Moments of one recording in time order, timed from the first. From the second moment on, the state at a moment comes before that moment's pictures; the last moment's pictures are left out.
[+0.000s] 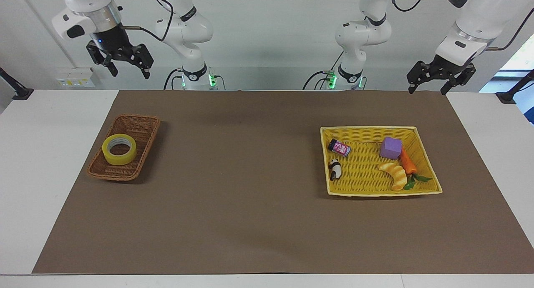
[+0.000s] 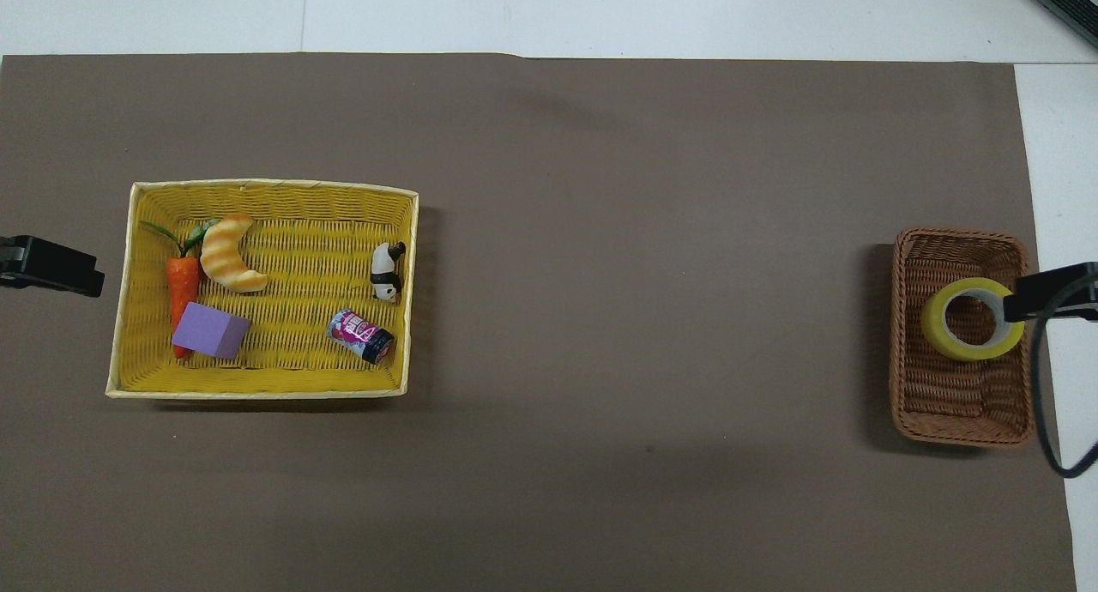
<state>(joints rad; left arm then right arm) 0.07 -0.02 -0.12 -1.51 0.01 1.44 0.08 0.04 -0.08 -0.08 -1.48 -0.02 1.36 0.08</state>
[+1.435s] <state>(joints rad) 0.07 -0.02 -0.12 -1.51 0.01 1.44 0.08 0.04 -0.04 -0.08 -1.46 -0.02 1.39 0.07</state>
